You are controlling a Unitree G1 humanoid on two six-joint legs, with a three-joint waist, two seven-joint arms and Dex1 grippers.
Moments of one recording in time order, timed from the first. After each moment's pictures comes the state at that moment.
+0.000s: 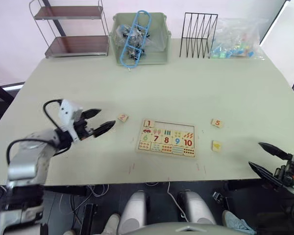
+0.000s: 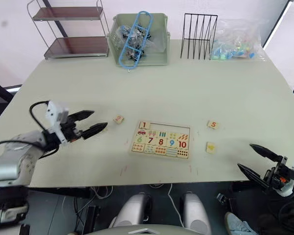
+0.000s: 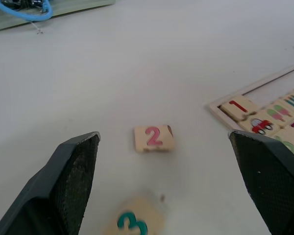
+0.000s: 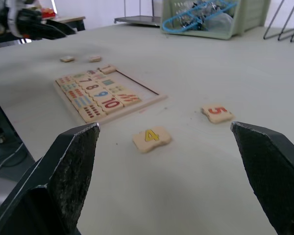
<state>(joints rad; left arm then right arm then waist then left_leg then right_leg) -0.27 0.73 0.21 0.03 -0.44 0.43 -0.91 0.24 -0.57 -0.48 0.11 0.71 -0.15 1.41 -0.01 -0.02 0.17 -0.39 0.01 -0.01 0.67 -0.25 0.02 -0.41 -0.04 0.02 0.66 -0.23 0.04</state>
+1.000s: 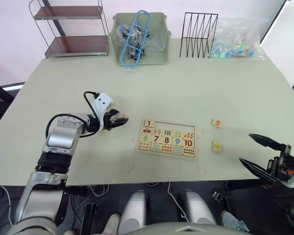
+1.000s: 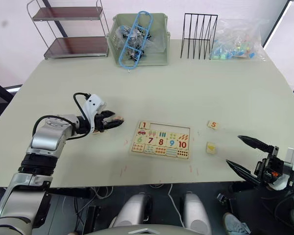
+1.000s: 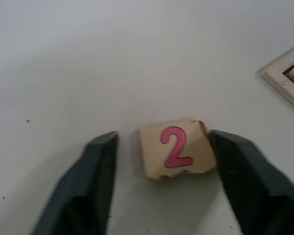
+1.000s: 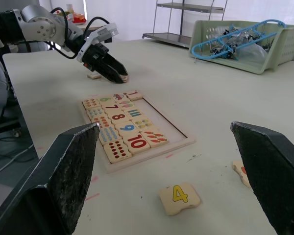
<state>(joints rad) -0.51 0.68 -0.05 0.21 -0.18 0.59 -0.87 0.27 -0.58 -0.44 -0.16 0.72 -0.07 1.31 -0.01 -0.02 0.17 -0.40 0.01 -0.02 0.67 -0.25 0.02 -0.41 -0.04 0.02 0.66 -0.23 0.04</state>
